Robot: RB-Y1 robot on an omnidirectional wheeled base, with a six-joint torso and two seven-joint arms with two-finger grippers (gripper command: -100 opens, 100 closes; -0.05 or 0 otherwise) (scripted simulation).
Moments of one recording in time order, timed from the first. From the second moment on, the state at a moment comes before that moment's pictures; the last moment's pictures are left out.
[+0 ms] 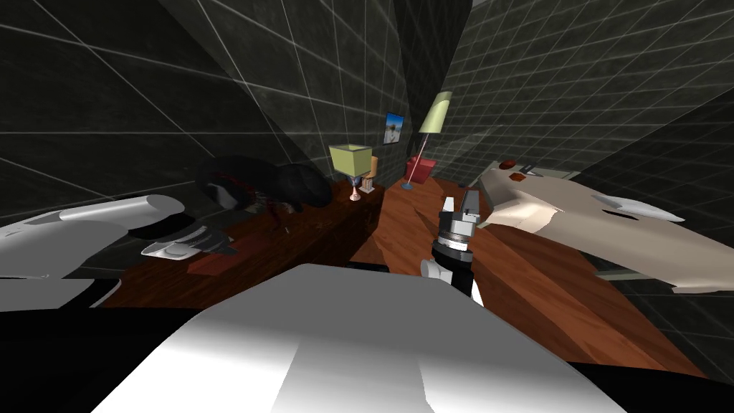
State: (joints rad) left arm 0.07 1.40 0.14 -0.83 1.38 1.49 0.31; right arm 0.53 0.02 -0.01 -2.34 0.07 -0.54 0.14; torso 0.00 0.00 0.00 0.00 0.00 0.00
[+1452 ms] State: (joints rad) left arm 0.09 1.39 0.18 -0.84 1.36 1.49 0.31; right arm 0.53 0.02 -0.01 -2.34 0.07 -0.54 0.14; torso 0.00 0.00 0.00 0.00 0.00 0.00
